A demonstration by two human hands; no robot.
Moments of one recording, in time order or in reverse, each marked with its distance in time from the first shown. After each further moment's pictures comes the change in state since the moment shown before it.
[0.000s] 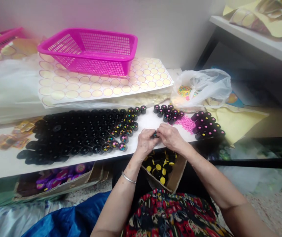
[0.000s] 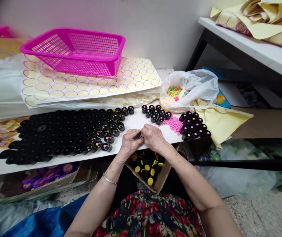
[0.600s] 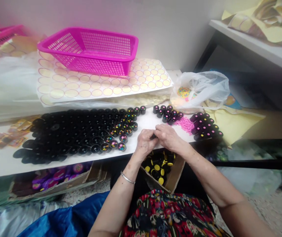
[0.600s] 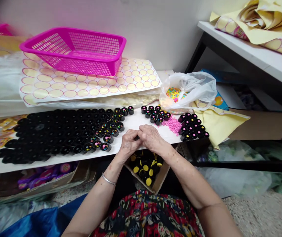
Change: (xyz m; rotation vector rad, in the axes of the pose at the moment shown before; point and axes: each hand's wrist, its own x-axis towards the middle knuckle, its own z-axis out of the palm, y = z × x) left_hand -0.001 0.000 0.000 0.010 0.018 0.060; right_hand 0.007 -0.002 0.000 -0.196 -0.014 -0.197
